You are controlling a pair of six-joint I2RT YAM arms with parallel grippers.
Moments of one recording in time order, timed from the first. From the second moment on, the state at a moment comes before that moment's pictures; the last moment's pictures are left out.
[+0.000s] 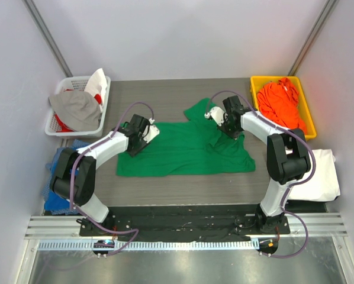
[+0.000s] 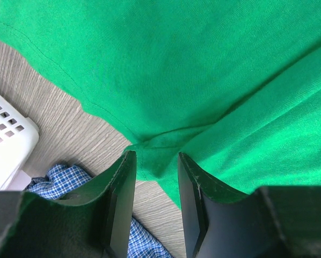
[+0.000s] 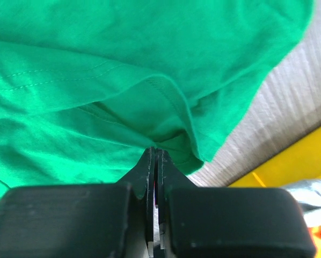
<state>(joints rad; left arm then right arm) -0.42 1.61 1.00 -0.55 -0.26 0.49 0.27 1.82 1.27 -0.61 0.05 -0.70</state>
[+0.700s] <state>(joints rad) -0.42 1.63 1.00 -0.53 -0.28 0.50 0.27 1.95 1.42 -0.62 0.12 -0.71</state>
